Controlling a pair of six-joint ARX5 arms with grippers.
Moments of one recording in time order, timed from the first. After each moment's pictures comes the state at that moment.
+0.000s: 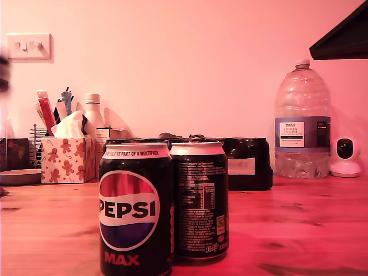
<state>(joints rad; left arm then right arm) -0.60 0.06 0.10 -0.26 0.43 -0.16 0.32 0.52 0.35 -0.14 -0.59 -0.16</state>
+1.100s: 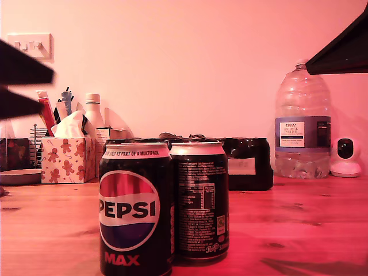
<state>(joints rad) -0.75 0.30 0.05 0.07 0.26 -0.15 0.32 0.57 0.35 -0.12 -0.57 -0.16</state>
